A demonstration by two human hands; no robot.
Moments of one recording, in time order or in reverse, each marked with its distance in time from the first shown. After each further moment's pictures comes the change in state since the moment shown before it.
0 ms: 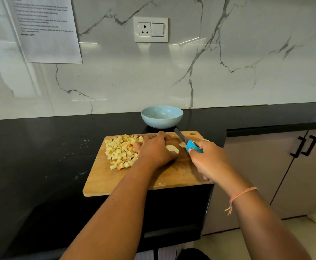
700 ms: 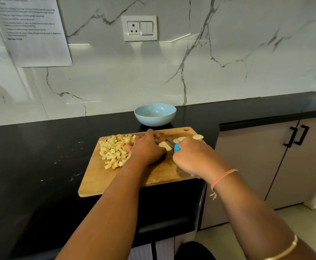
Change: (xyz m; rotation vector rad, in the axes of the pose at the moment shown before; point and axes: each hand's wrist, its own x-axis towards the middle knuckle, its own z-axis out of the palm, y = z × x) left_hand 0.007 -0.006 0.002 -0.073 0.003 -0.109; right_hand -0.026 -0.036 -0.013 -0.225 -0.175 -0.013
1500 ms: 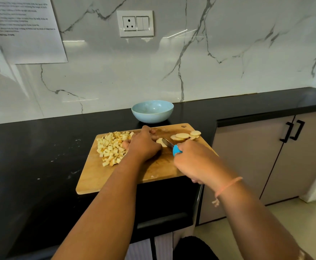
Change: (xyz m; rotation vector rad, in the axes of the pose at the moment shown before) left_hand 0.002 -0.005 0.001 -0.064 0.003 0.000; right_hand -0.010 0.010 0.012 0.054 0.022 0.013
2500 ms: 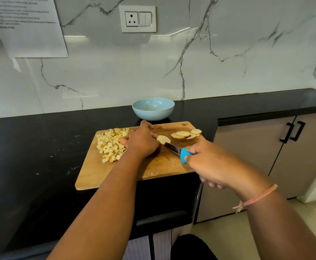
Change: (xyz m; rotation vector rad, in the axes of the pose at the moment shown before) left_hand 0.000 -0.001 -0.001 -0.067 0.060 0.027; right_hand -0.021 0.014 -0.020 0.024 -0.077 0.021
